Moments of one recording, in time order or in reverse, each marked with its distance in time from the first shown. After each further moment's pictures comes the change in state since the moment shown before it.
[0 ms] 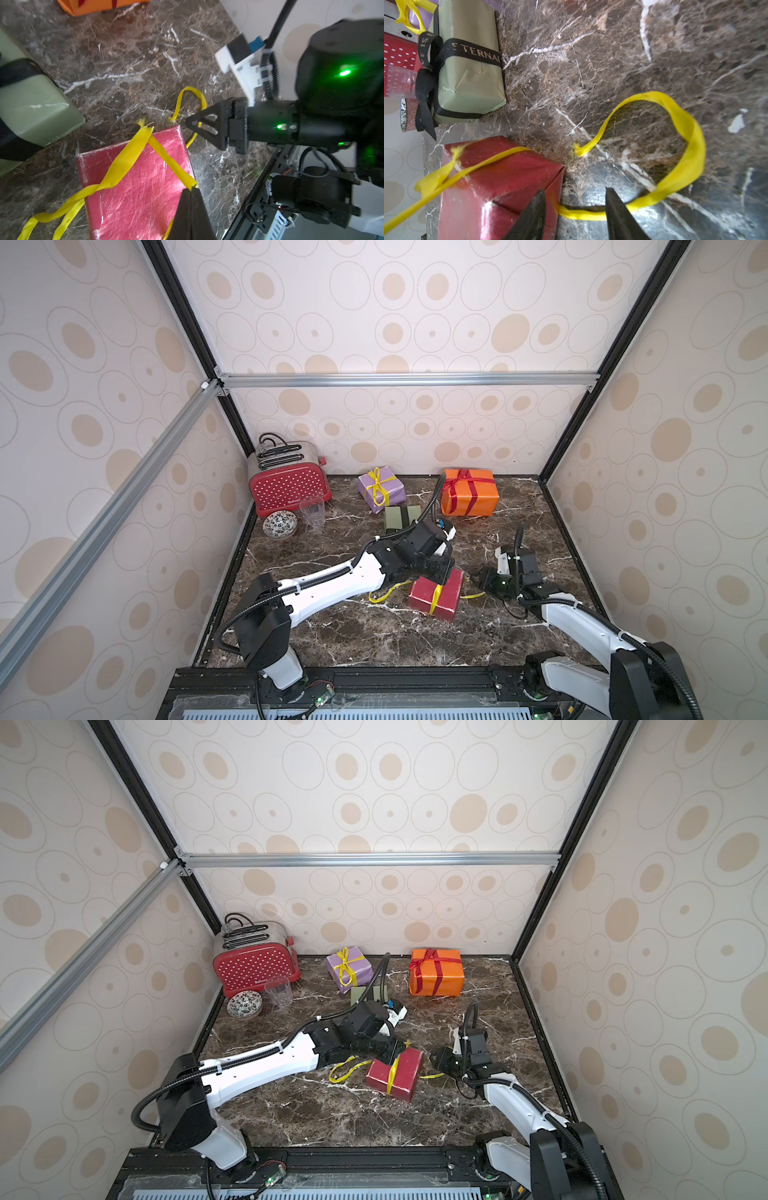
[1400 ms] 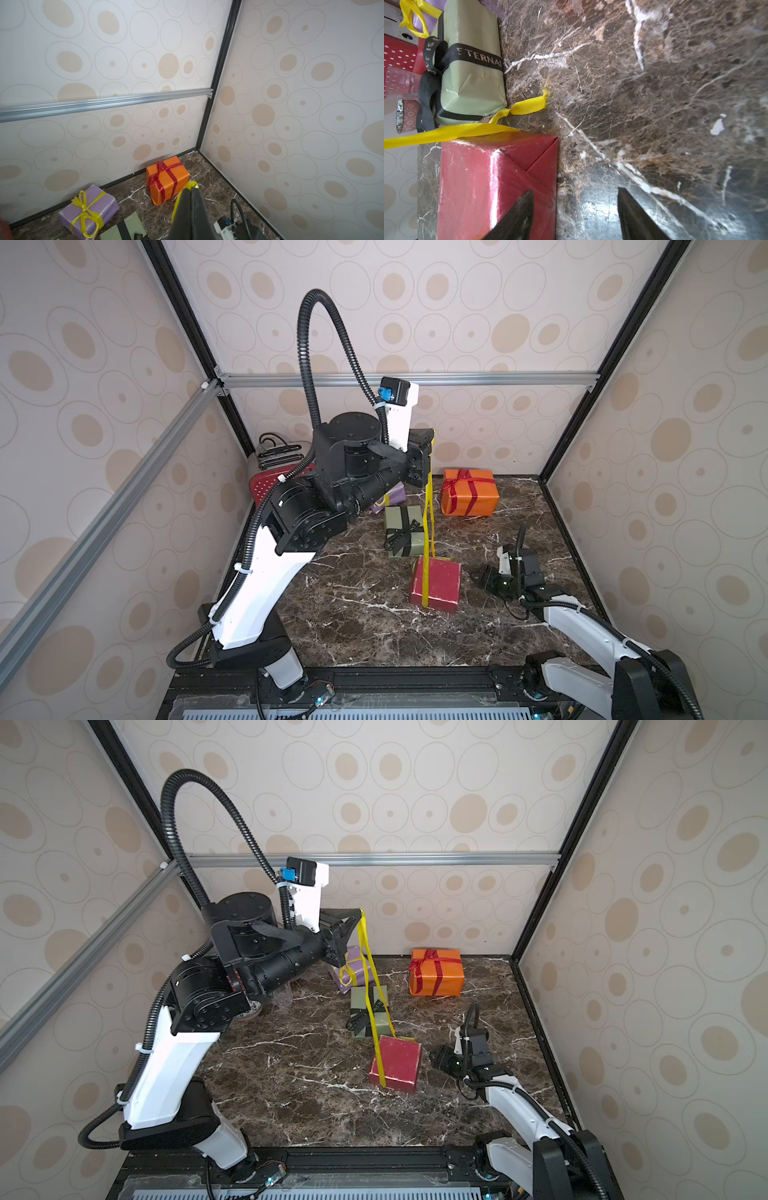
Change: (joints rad) left arm 0.024 0.055 1.170 -0.461 -0.441 0.279; right arm 0.001 -0.039 0.002 -0.023 0.031 -0.016
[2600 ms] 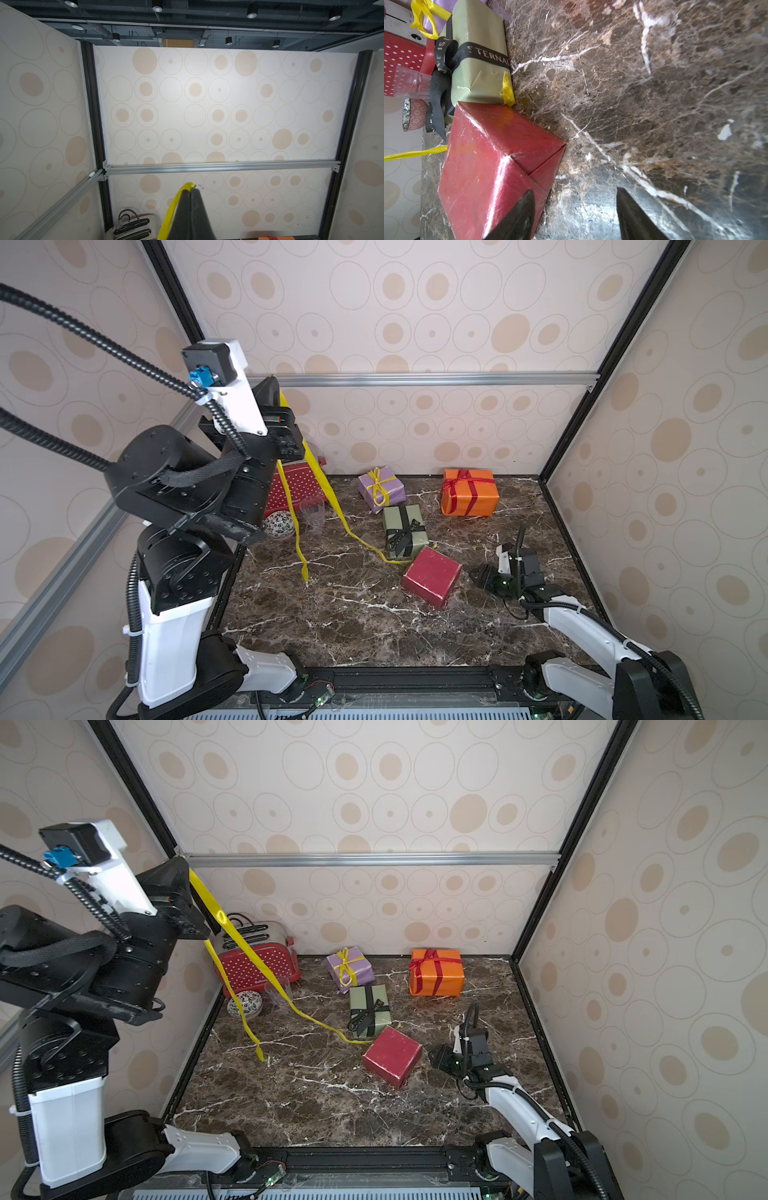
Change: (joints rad) left arm 0.110 -0.318 -0.156 0.259 -0.454 0.456; right arm 0.010 -0.006 0.000 0.016 -0.004 0.000
